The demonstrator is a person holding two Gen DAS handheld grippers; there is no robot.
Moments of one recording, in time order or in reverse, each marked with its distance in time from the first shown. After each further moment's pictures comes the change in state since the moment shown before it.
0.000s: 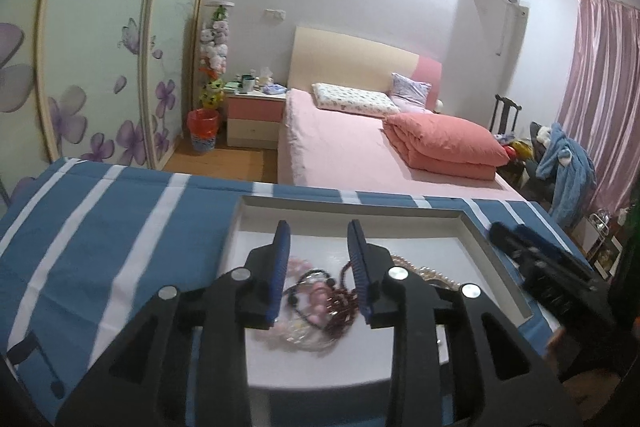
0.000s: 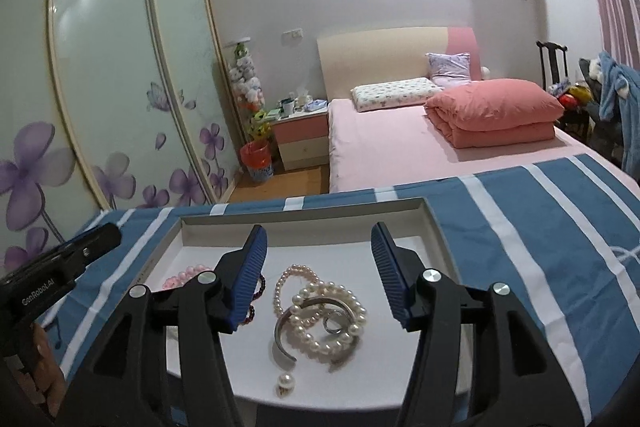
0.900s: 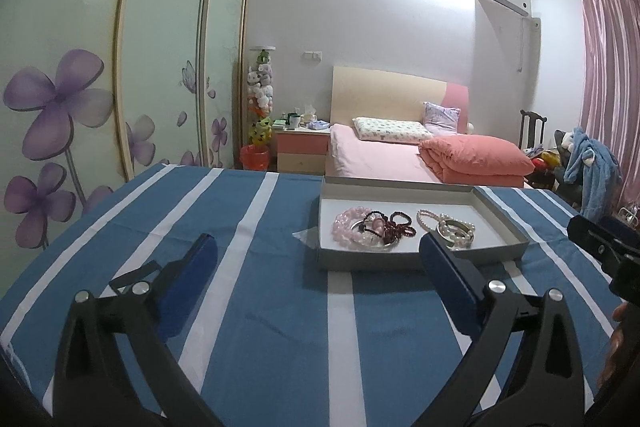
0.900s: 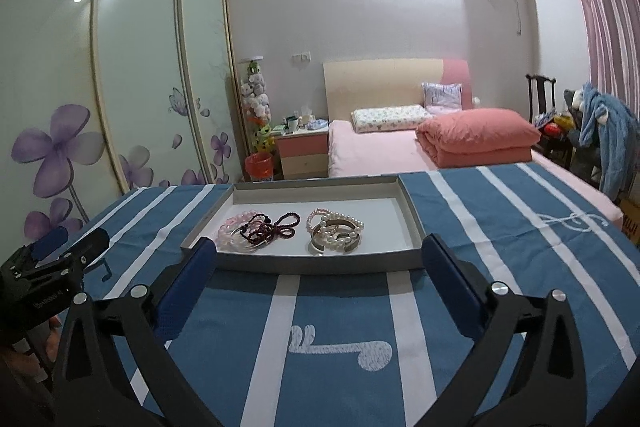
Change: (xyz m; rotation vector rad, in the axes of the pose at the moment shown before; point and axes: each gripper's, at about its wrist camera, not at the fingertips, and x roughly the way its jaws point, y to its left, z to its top) left arm -0.168 0.015 -0.084 0.052 -0.155 0.165; right arm -0.142 0.035 -0.057 -0.096 -0.092 -0.026
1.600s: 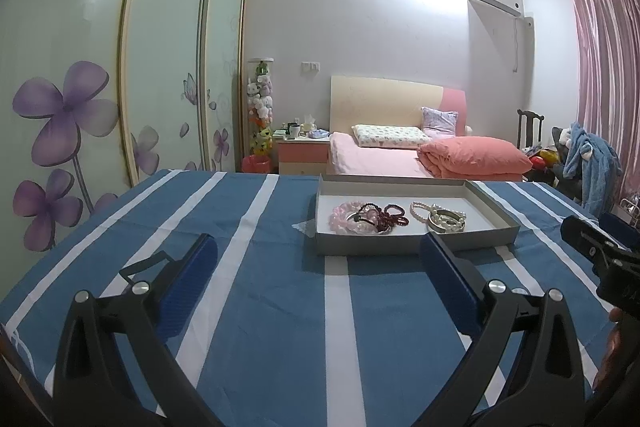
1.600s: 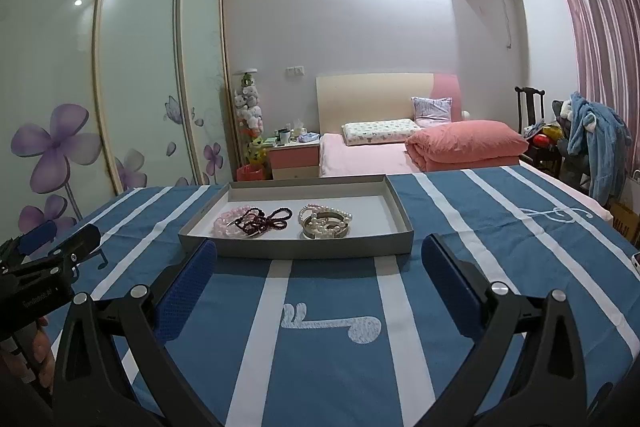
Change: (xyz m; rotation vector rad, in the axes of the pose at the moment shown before) left arm -0.028 -0.008 -0.022 0.028 -0.037 0.007; right arm -0.024 -0.003 -0.033 -0.003 -0.058 -0.034
